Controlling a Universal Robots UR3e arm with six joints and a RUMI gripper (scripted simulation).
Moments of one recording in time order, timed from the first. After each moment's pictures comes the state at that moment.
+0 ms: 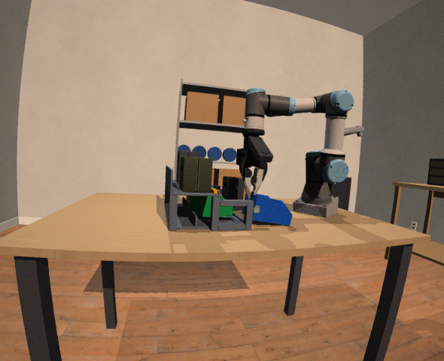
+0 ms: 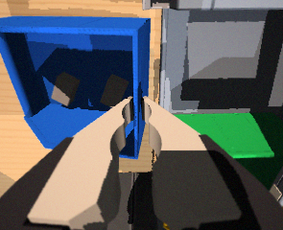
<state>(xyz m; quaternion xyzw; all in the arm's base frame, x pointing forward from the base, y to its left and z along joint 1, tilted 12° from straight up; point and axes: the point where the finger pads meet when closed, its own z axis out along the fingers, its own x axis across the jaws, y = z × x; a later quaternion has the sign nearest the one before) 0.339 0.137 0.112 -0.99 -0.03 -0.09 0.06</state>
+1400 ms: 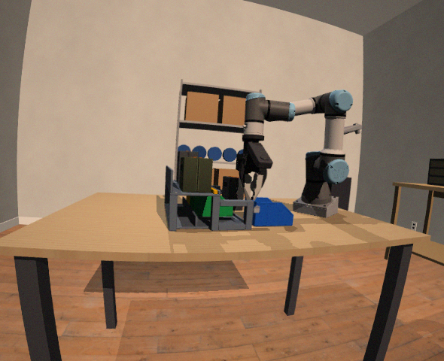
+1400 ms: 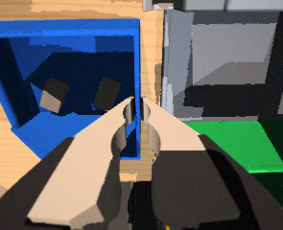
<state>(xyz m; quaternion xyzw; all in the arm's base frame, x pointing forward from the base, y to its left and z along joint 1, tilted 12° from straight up) 0.342 0.139 0.095 -0.99 -0.03 -0.09 0.06</state>
